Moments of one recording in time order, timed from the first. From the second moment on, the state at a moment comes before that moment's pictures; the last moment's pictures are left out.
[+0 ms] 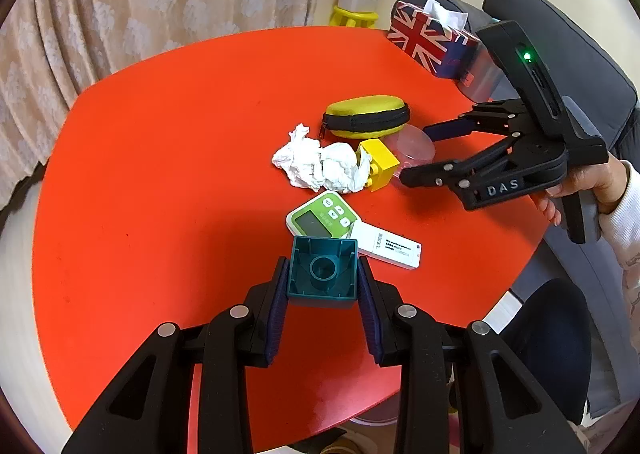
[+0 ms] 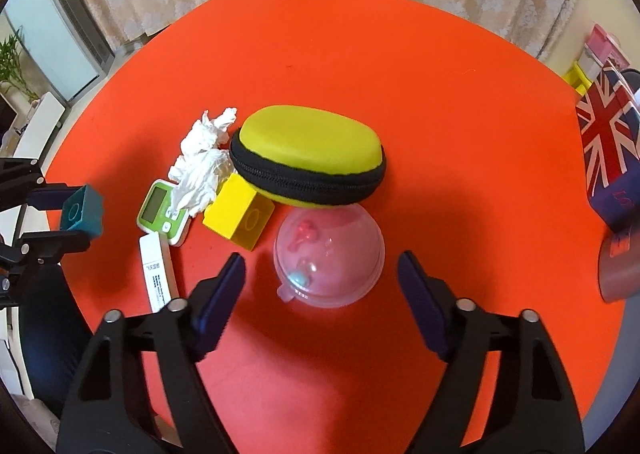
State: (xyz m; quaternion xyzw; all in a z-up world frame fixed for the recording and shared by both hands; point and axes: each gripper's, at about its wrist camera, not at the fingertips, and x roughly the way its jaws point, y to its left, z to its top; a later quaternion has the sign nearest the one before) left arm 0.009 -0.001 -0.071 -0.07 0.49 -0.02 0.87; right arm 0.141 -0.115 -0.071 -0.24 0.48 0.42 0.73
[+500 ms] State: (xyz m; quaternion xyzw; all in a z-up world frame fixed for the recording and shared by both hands) left arm 0.008 -0.007 -0.070 -0.07 0.48 -0.03 0.87; right arm 0.131 -0.134 -0.048 -0.22 0.47 0.41 0.75
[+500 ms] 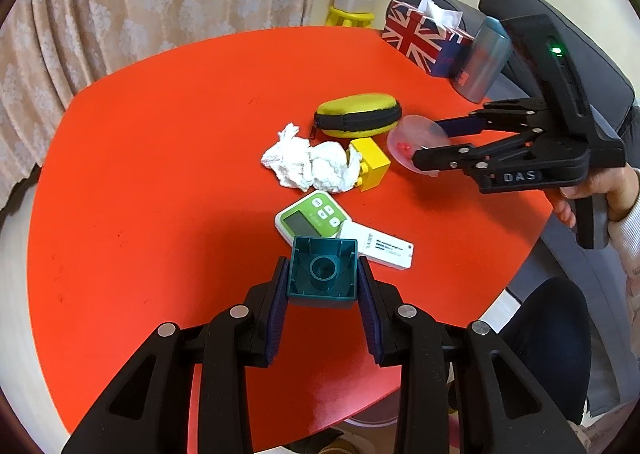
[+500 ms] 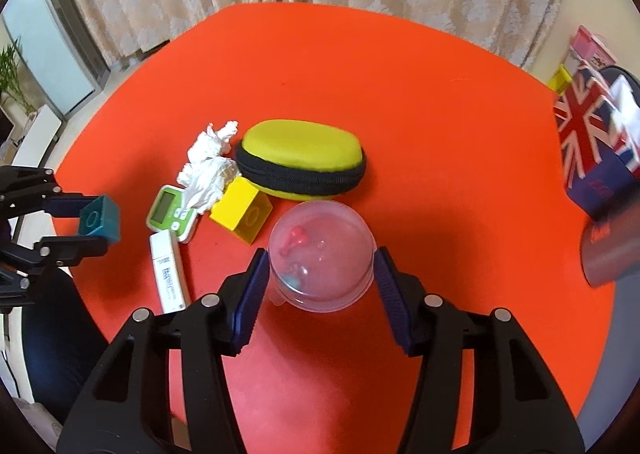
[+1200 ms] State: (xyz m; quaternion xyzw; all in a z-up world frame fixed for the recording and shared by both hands) left arm -0.037 -0.050 -0.031 -0.06 0.45 -0.04 0.89; right arm 0.022 -0.209 0.022 -0.16 0.42 0.42 0.79
